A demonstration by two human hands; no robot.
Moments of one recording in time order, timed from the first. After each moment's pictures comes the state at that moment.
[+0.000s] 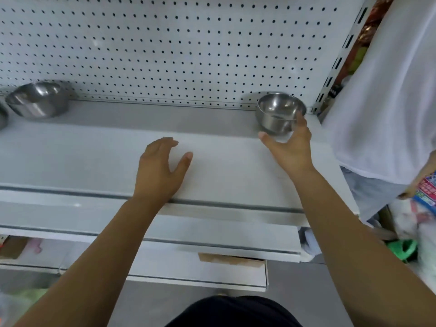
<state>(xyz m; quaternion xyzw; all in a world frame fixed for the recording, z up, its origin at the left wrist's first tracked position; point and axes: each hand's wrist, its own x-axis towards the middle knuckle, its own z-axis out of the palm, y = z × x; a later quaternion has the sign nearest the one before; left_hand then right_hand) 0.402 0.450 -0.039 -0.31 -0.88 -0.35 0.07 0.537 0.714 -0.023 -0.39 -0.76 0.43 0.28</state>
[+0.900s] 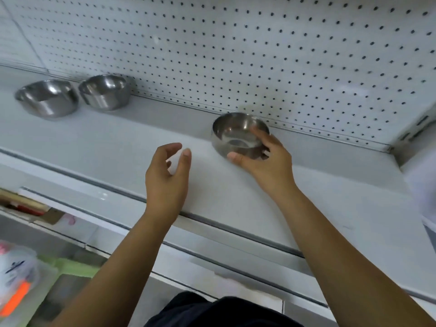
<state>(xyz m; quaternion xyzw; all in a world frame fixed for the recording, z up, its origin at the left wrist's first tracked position) 0.372 0.408 -0.030 -0.07 -0.79 -0.61 0.08 0.415 0.618 -0.029 -0.15 -0.80 0.52 0.25</state>
